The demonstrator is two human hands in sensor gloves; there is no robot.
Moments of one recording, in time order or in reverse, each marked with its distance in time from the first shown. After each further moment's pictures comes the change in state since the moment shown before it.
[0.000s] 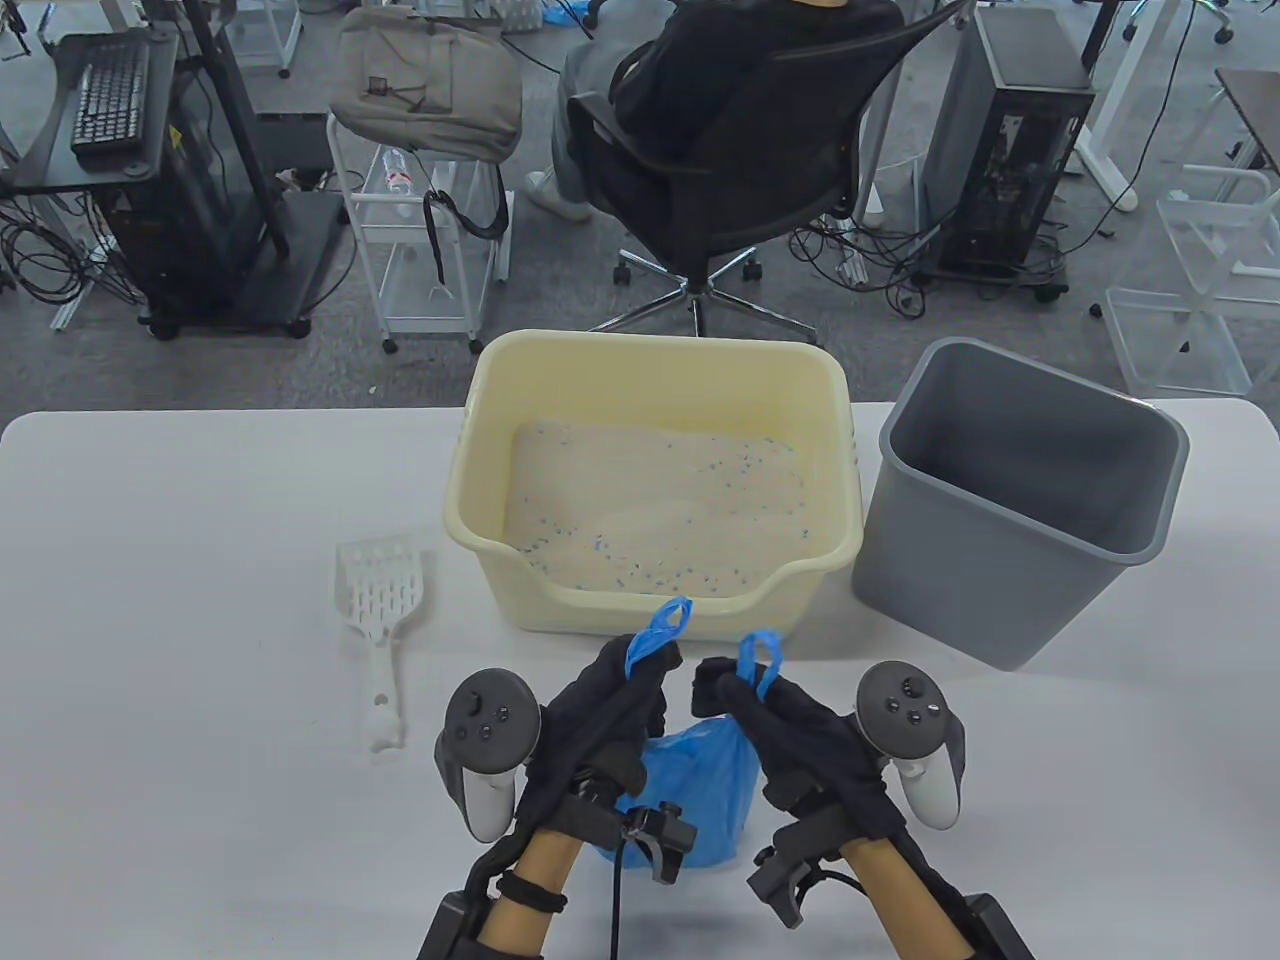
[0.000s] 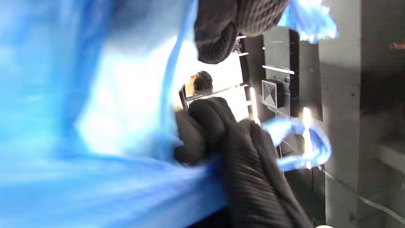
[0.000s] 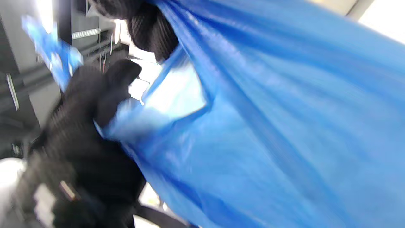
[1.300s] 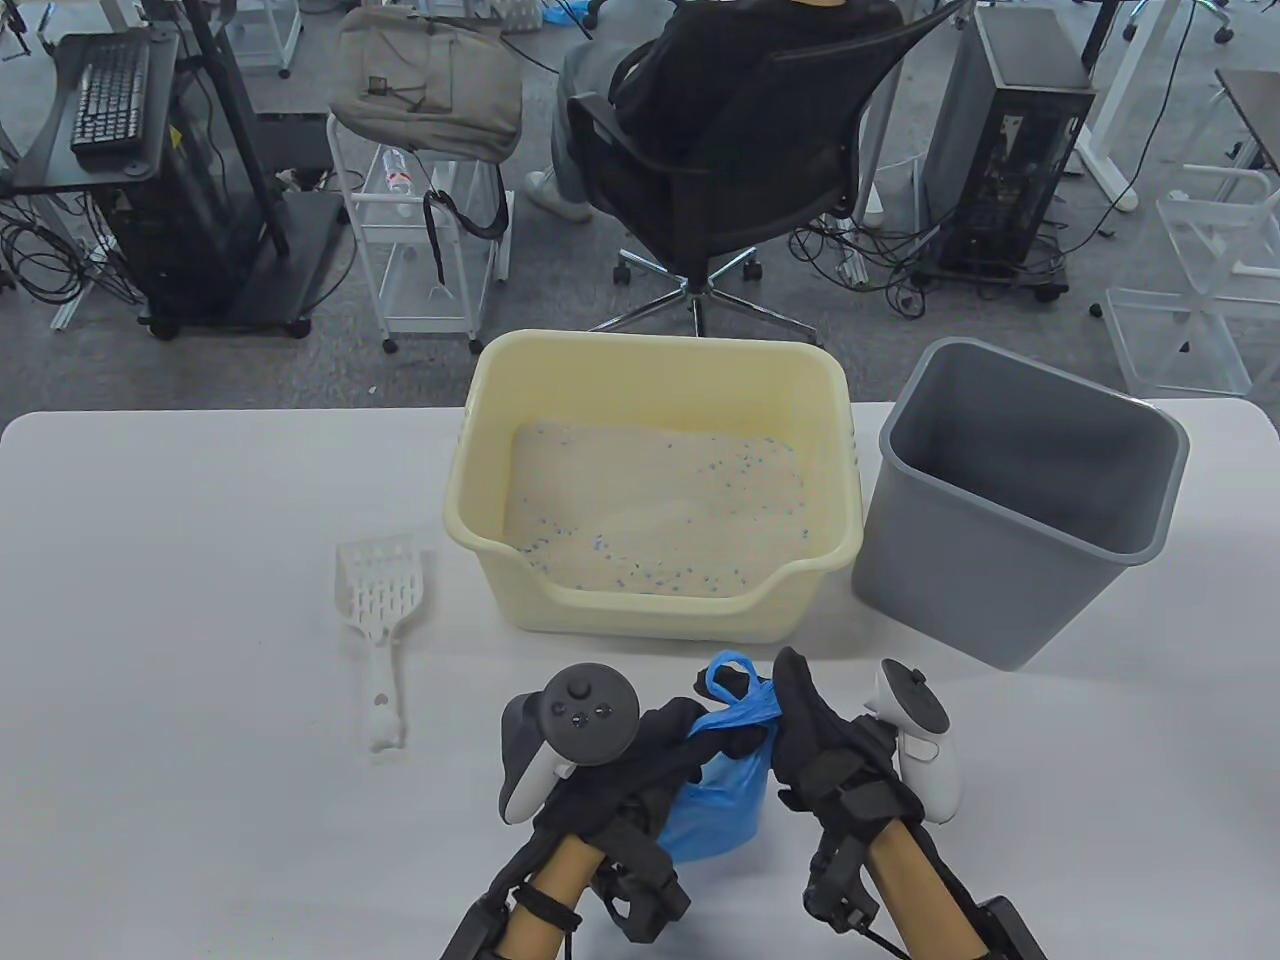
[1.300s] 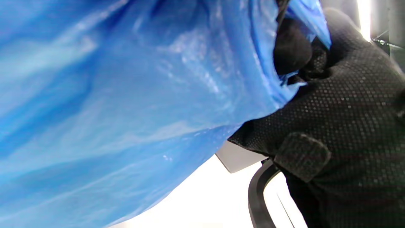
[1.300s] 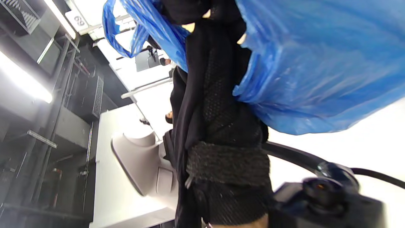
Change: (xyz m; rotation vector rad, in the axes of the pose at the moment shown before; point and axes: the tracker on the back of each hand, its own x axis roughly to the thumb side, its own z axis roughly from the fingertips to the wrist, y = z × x) left_hand -0.005 -0.043 0.000 -0.420 0.155 -0.337; right_hand -0.028 0.002 -0.005 0.337 0.140 -0.477
